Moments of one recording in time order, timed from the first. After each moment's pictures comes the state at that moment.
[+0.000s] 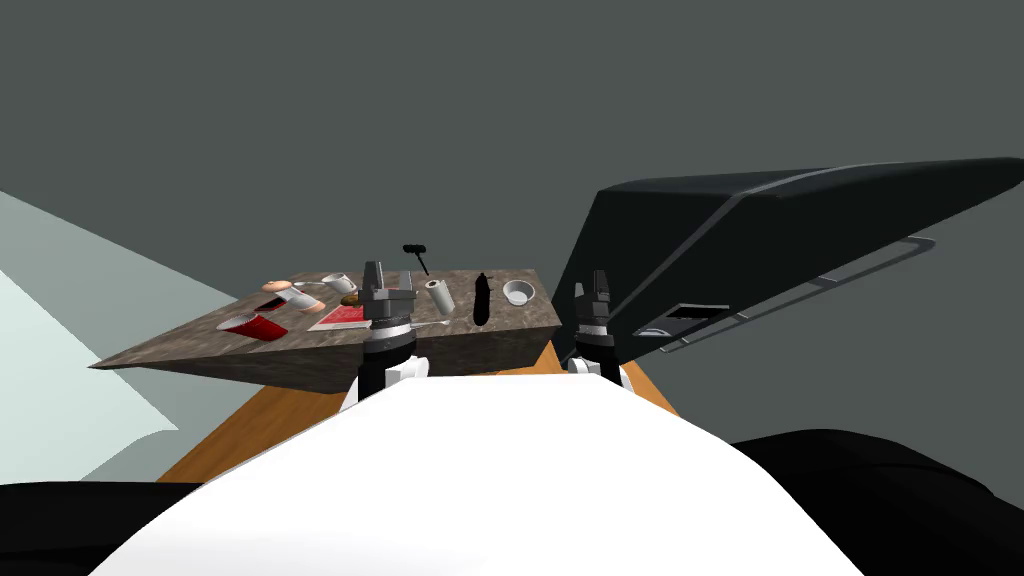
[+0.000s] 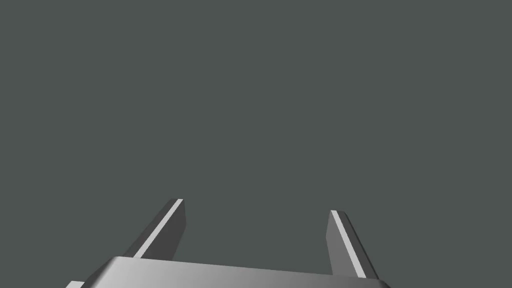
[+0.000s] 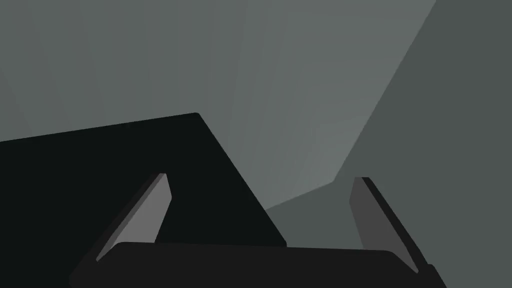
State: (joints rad) left arm 0.48 0.01 0.04 -2.22 0.01 -0.59 0.07; right arm 0.51 -0.01 0.05 -2.27 0.07 -0.40 -0.01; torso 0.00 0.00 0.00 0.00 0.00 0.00
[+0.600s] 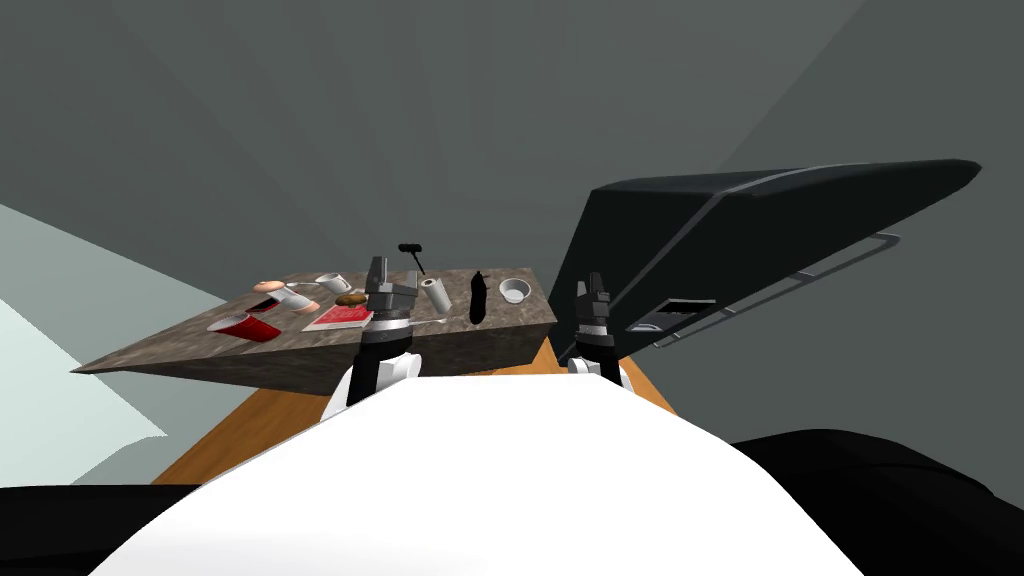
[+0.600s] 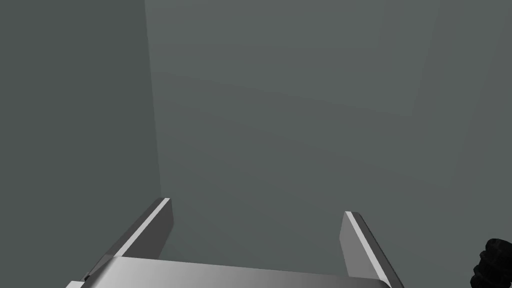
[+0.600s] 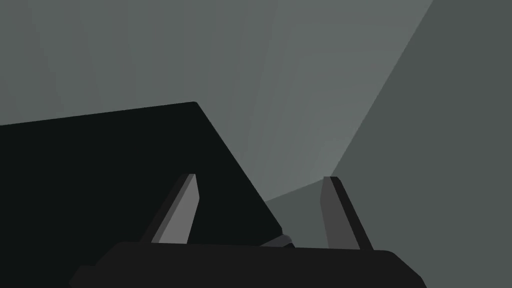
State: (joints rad) left arm 0.44 0.11 0.07 -2.22 0.03 -0.45 0.13; right arm 0.51 -0.01 0.05 -2.27 0.07 -0.40 -0.01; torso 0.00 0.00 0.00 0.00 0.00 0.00
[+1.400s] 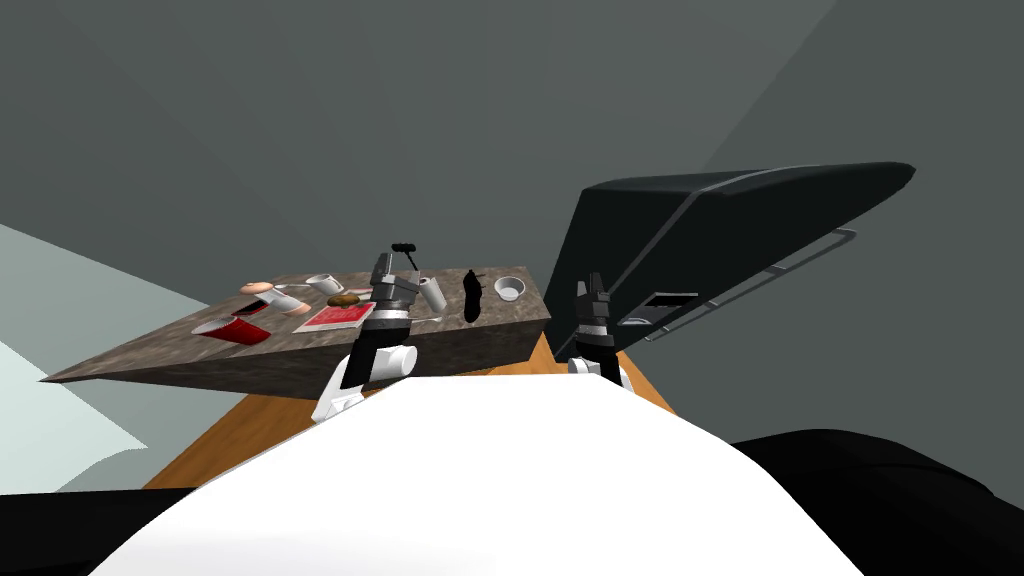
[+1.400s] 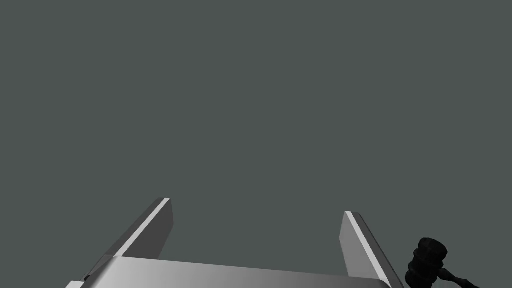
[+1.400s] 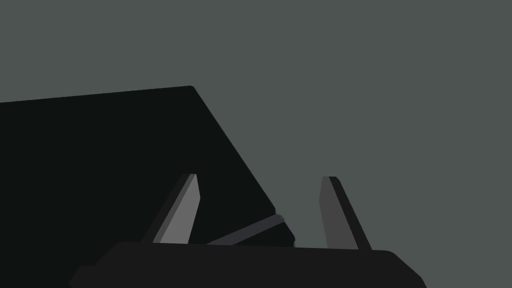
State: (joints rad) left arm 0.37 0.15 0.11 -2.21 0.07 -0.25 0.21; right arm 0.51 -0.01 0.05 -2.27 0.07 -0.40 -0.01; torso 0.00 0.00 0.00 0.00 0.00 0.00
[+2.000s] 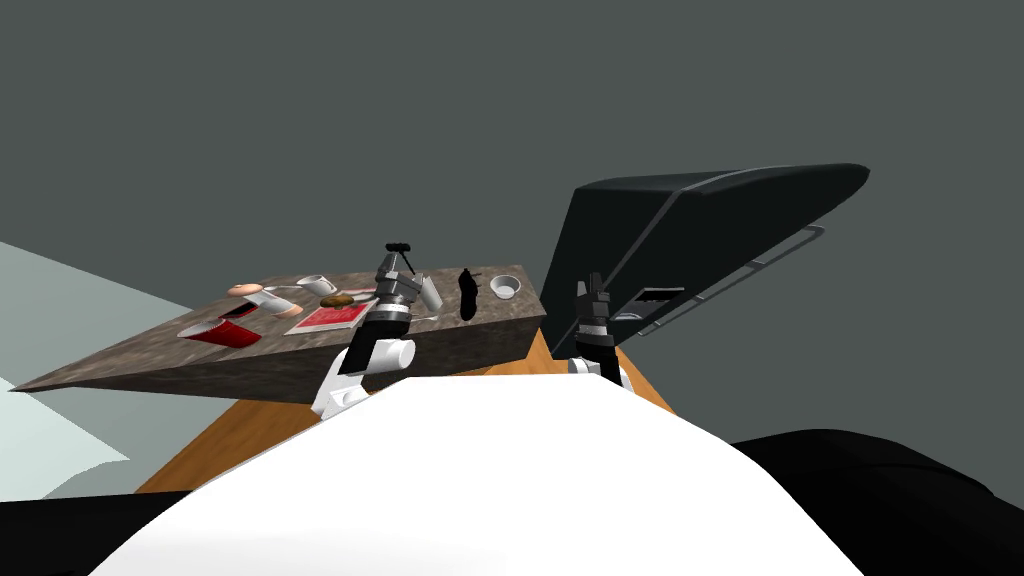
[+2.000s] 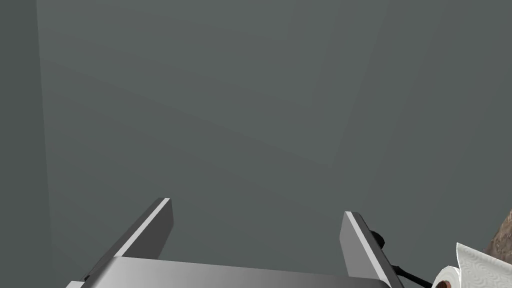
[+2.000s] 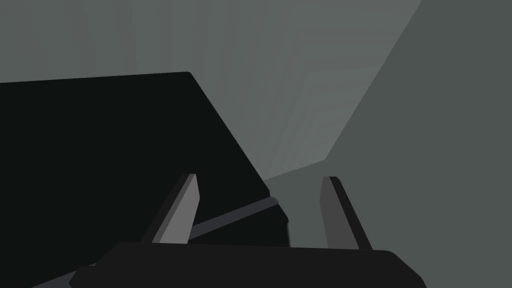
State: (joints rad) left arm 0.31 0.16 0.15 -2.21 0.11 -0.06 0.27; right arm 0.51 -0.01 0.05 -2.27 0.07 -0.40 -0.01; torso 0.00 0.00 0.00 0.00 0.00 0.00
